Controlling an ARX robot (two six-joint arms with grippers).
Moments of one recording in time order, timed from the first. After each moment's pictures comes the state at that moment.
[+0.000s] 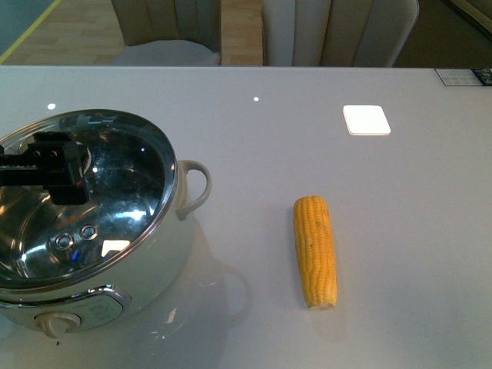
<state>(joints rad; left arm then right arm) -0.14 1.91 0.40 1.02 -0.05 -0.06 0.00 0.00 0.02 0.00 0.00 0.00</state>
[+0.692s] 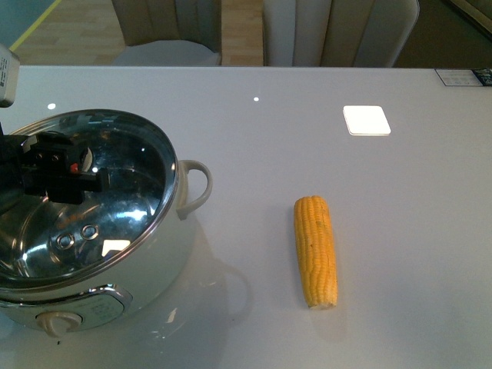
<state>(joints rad) -0.20 1.93 0.41 1.06 -0.12 0.02 0.00 0.00 0.02 0.00 0.00 0.00</state>
